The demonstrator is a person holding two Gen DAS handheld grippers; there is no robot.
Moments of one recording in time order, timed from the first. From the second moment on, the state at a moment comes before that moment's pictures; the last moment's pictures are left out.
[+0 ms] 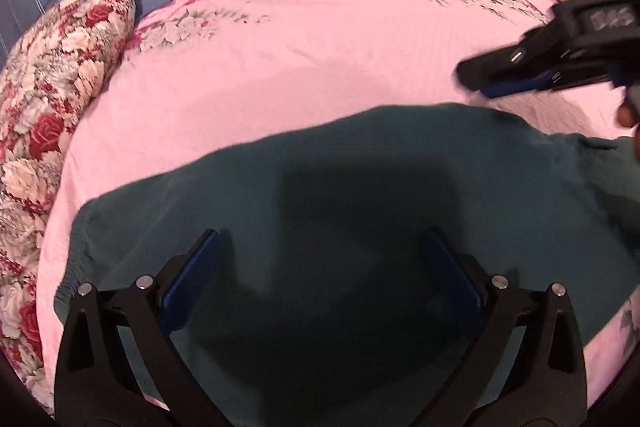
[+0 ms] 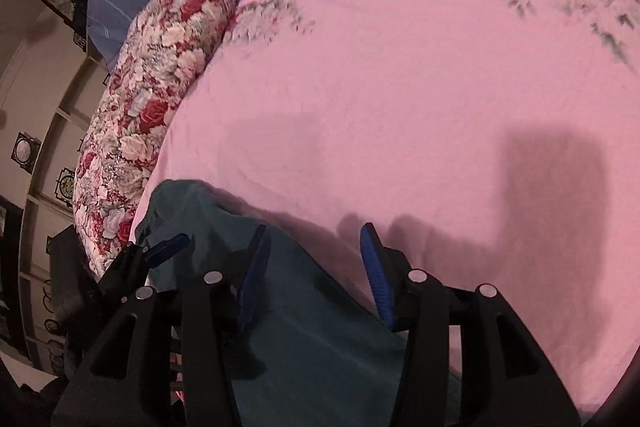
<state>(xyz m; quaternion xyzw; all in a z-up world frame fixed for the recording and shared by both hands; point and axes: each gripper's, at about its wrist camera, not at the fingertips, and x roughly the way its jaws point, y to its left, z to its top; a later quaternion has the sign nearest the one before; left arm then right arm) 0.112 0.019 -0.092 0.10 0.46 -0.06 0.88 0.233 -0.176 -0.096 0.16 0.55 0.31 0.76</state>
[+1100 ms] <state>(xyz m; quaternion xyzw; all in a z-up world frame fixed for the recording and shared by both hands) 0.108 0.032 -0.101 0.04 0.47 -0.08 0.88 0.177 -0.168 -0.116 0.27 0.64 0.49 0.53</state>
